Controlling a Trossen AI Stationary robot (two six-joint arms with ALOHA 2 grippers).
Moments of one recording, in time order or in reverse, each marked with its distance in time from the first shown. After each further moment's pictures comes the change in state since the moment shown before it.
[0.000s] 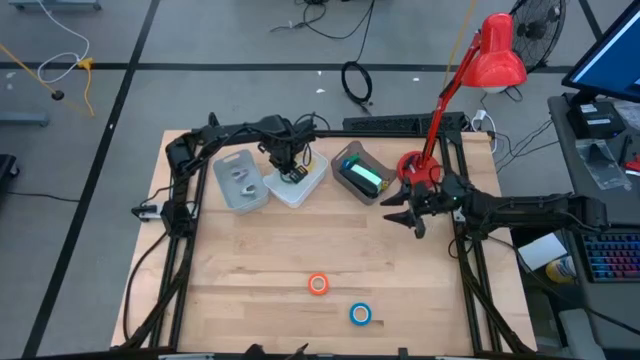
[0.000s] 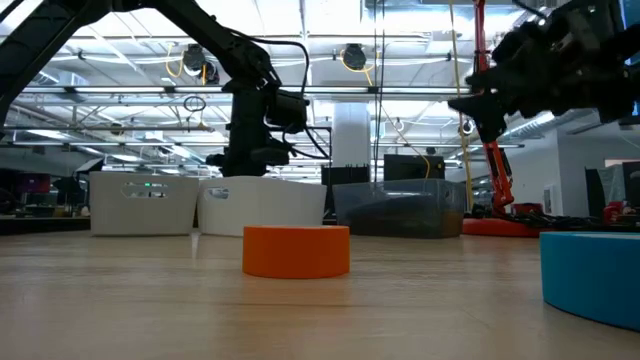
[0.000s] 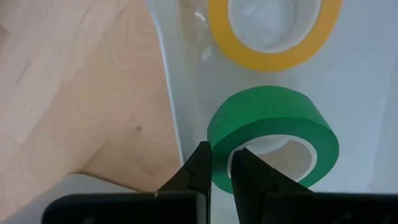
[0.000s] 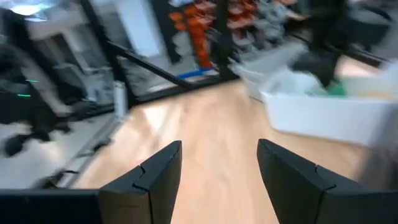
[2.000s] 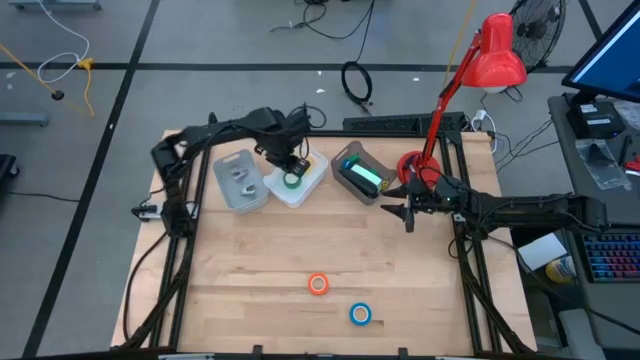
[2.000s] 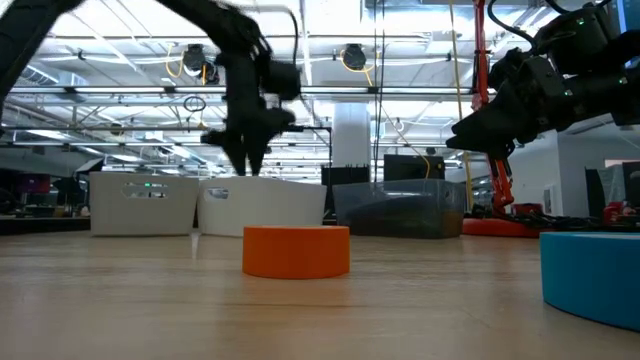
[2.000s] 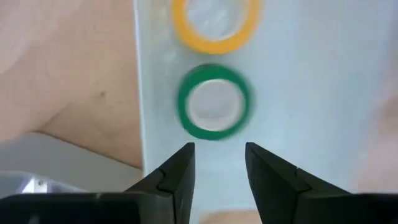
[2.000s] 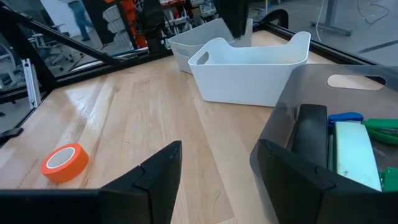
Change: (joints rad) left arm -0.006 -0.102 0.024 -0.051 0.161 -0.159; right arm -0.001 0.000 0.000 -0.184 0.288 -0.067
